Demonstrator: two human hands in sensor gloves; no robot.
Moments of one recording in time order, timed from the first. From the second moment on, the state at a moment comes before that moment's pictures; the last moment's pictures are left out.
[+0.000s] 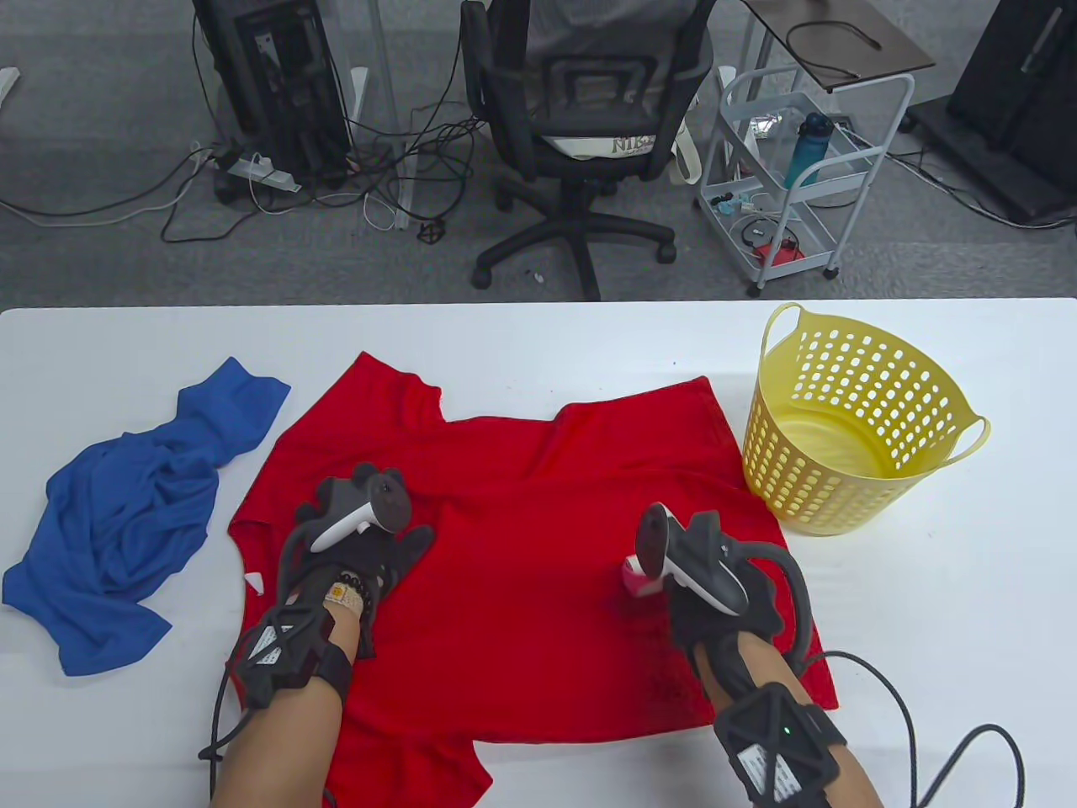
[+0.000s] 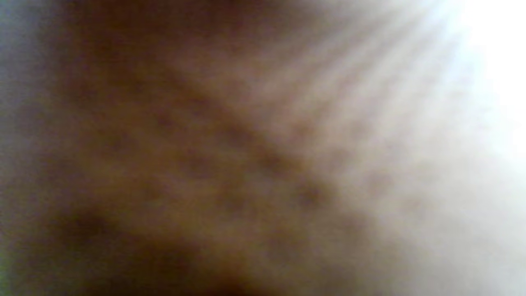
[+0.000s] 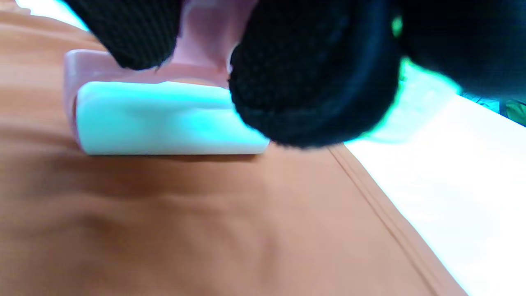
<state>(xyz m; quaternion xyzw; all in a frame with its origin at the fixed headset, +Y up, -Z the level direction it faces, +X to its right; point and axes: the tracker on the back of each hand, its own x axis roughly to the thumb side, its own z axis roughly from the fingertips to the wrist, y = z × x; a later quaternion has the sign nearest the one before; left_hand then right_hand) -0.242 -0.803 -0.379 -0.36 0.00 0.04 0.93 0.130 -0.688 -0.262 0.06 -0.15 -0.98 0.09</state>
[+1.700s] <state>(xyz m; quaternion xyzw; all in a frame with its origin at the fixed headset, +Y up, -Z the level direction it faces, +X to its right) -0.227 -0.805 -0.363 -0.37 0.00 0.01 0.93 0.133 -0.688 -0.295 0.09 -0.19 -0.98 0.06</state>
